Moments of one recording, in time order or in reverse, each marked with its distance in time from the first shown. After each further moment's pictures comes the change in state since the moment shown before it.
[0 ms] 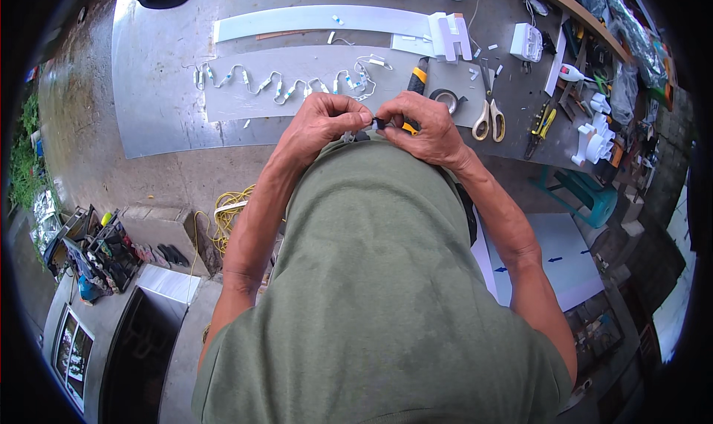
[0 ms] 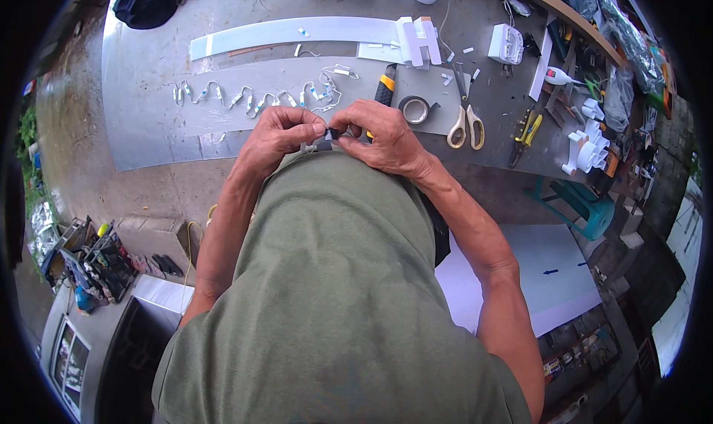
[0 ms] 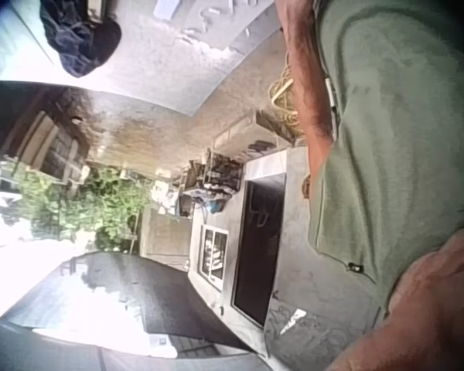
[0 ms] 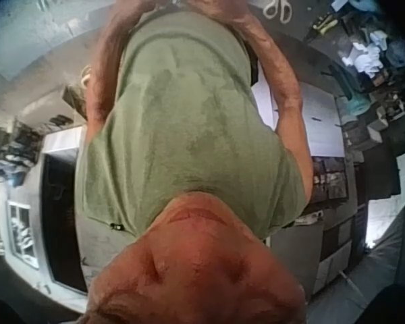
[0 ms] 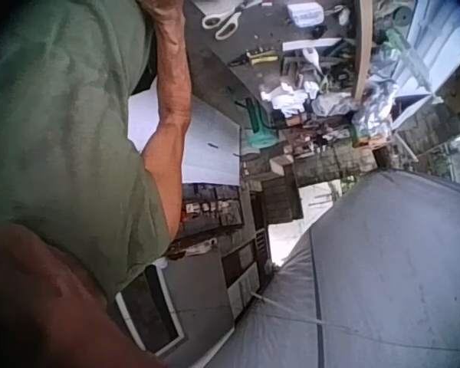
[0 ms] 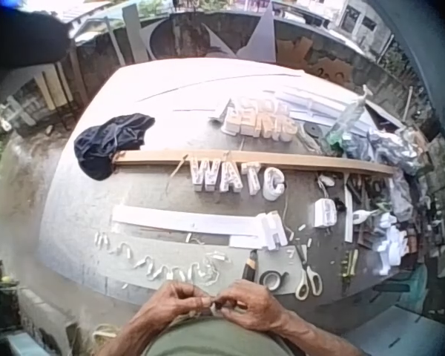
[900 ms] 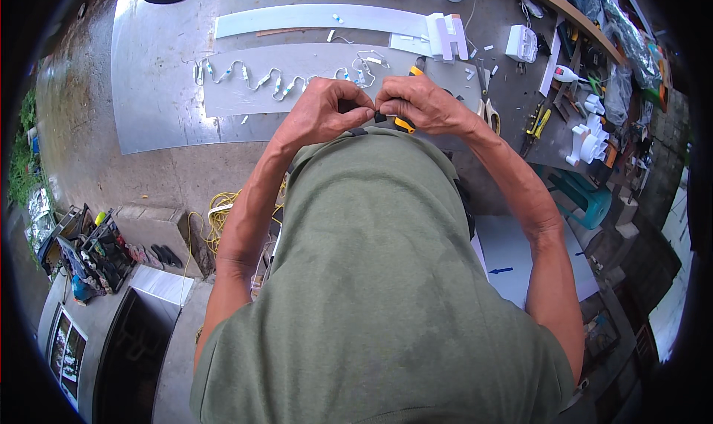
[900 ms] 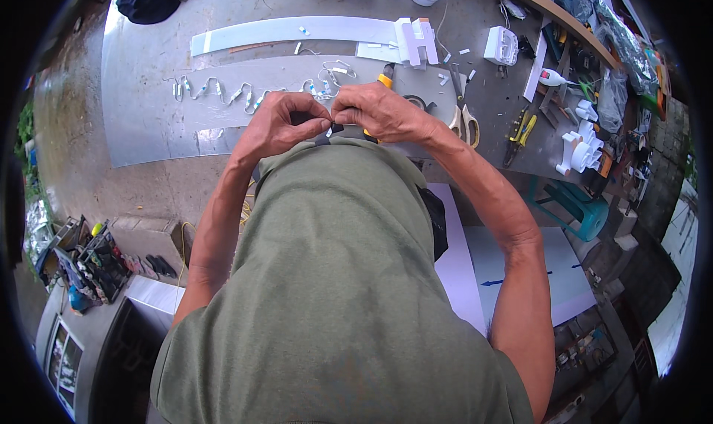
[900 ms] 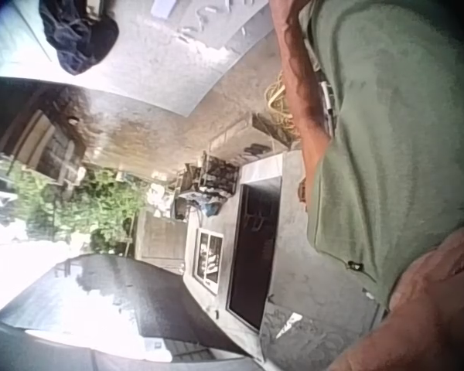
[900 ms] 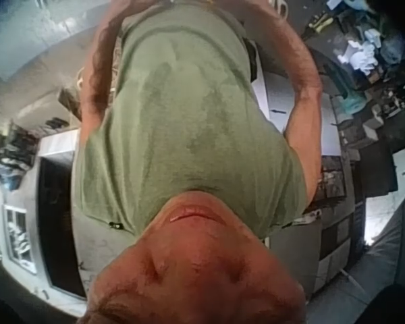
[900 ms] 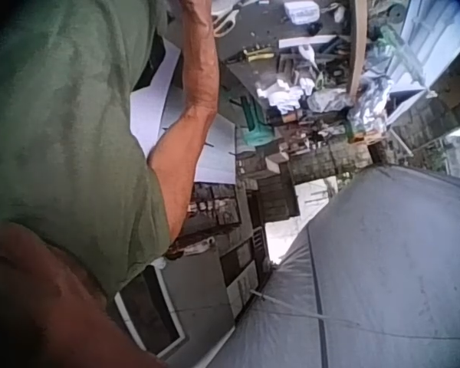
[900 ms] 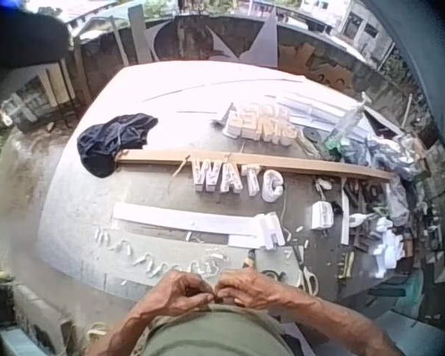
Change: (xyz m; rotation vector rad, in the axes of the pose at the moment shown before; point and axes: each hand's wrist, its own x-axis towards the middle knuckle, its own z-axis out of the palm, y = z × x) left_hand 0.012 0.013 -0.001 0.561 -0.028 0.338; right_hand 0.035 0.019 -0.026 -0.043 -0.414 0.008
